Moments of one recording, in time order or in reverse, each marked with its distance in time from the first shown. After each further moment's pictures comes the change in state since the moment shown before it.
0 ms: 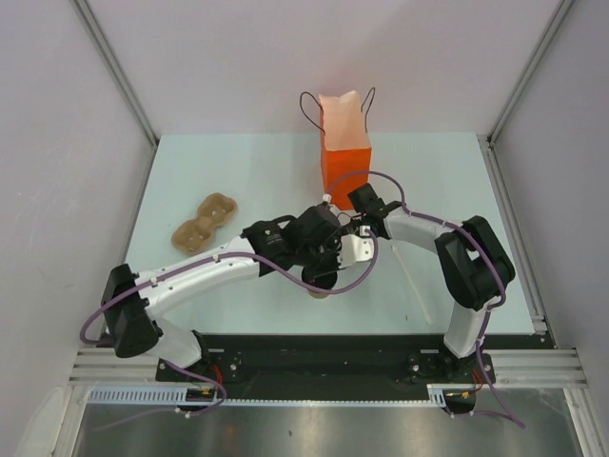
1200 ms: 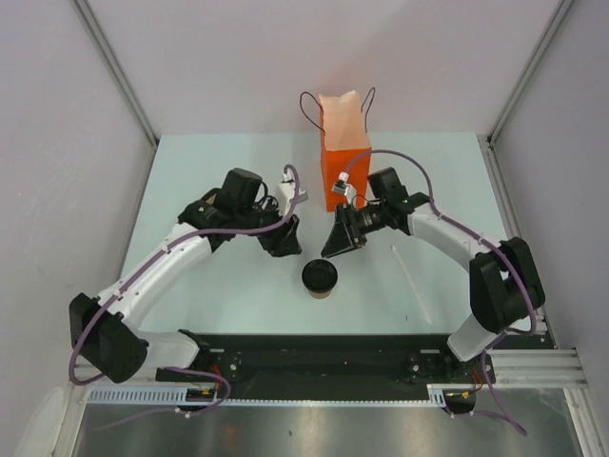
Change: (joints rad) left arm 0.468 -0.177 -0.094 0.000 0.437 -0.218; right arm -0.052 -0.190 0.005 0.003 -0.009 0.010
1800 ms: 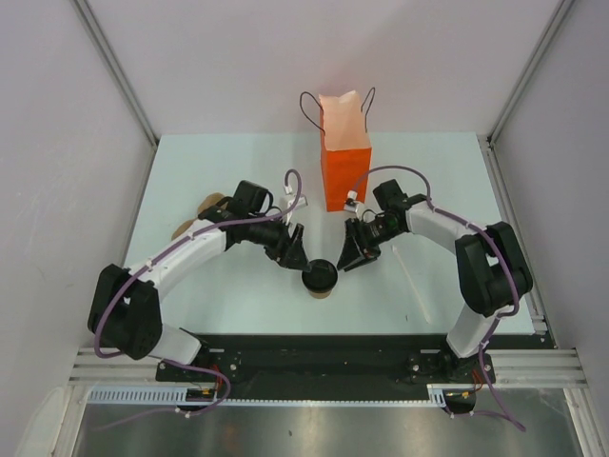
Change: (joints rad) left arm 0.084 0.141 -0.182 0.158 0.266 -0.213; right arm -0.087 0.102 -0.026 -0.259 0.145 -0.217
